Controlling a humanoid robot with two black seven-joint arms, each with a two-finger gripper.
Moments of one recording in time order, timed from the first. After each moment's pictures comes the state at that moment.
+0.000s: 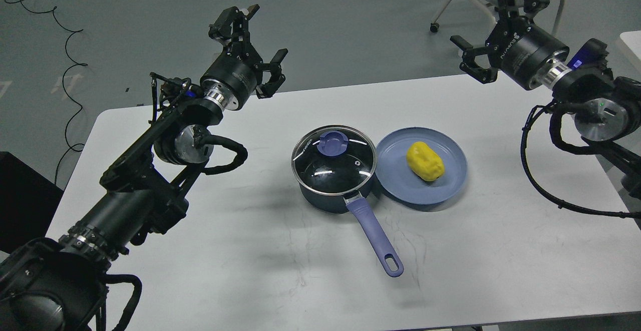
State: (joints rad) left arm -0.81 0.16 -0.81 -0.91 0.23 -0.14 -0.19; right arm 0.74 -0.57 0.69 1.11 -0.06 0.22 0.20
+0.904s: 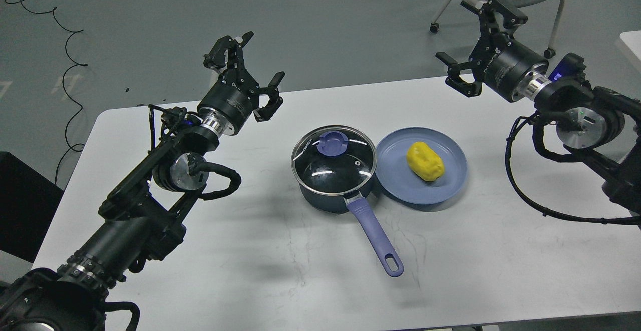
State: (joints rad) left arm -0.71 0.18 -0.87 -0.96 0.22 -0.18 -0.19; right arm 0.73 -0.52 0.68 1.08 -0.06 0.22 0.17
